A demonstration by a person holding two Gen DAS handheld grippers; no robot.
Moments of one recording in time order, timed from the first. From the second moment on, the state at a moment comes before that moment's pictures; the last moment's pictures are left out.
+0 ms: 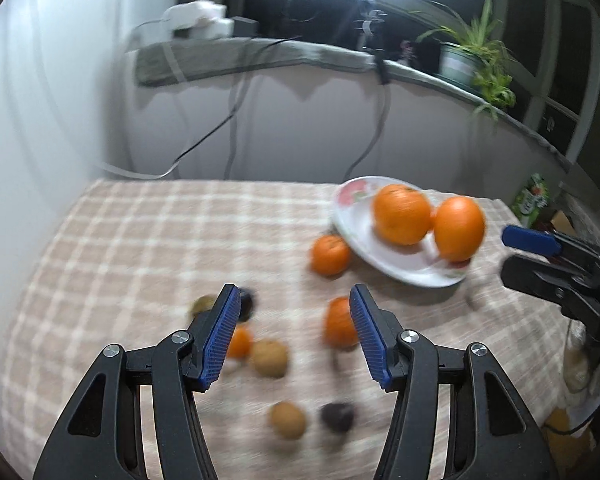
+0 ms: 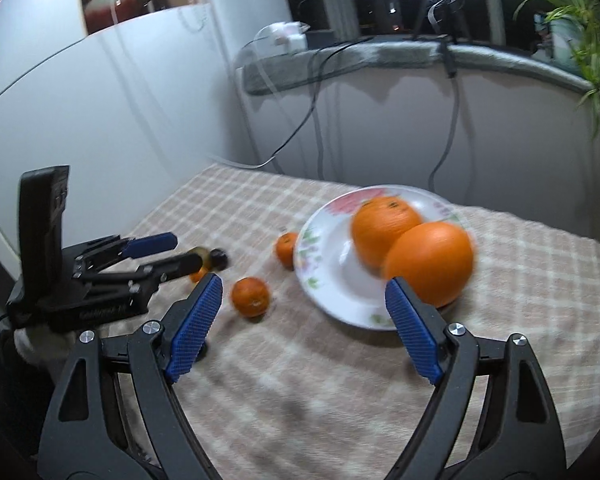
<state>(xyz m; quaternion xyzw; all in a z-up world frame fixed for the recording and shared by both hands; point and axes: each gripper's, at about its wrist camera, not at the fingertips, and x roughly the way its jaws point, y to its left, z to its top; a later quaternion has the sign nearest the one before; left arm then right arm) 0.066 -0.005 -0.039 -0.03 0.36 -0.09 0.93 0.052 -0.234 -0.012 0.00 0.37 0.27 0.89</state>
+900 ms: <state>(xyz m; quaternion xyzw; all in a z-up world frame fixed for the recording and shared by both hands) 0.095 0.057 -0.083 -0.13 0.42 -0.09 0.89 0.088 -0.165 -0.084 -0.02 0.46 0.31 0.83</state>
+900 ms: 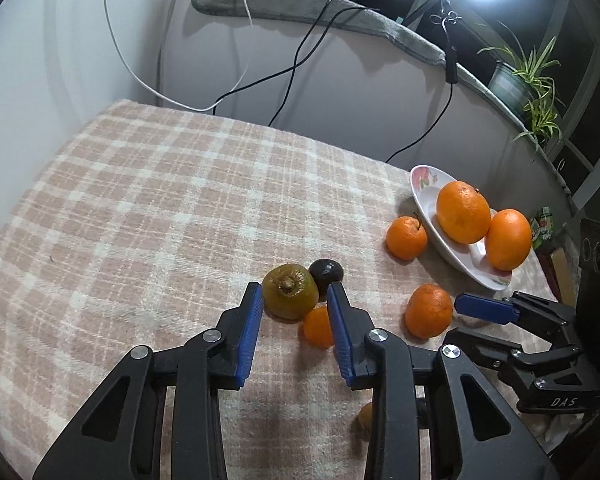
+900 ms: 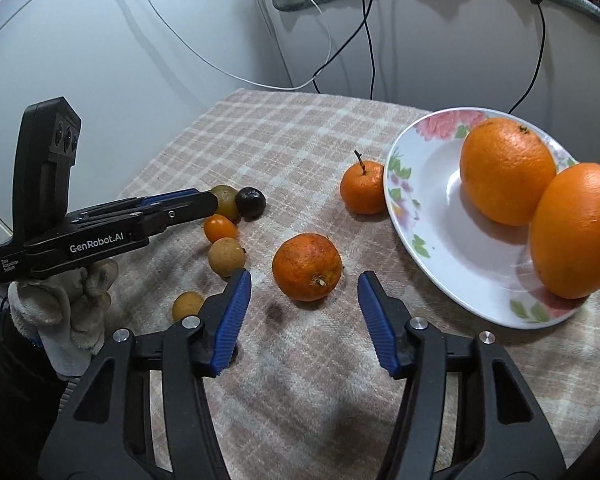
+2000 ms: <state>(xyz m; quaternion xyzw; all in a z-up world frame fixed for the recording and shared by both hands) 0.101 0.056 -0.090 -0.14 0.43 -0.10 0.89 0.101 -0.157 -0.099 -0.01 0.48 0.31 0.82</state>
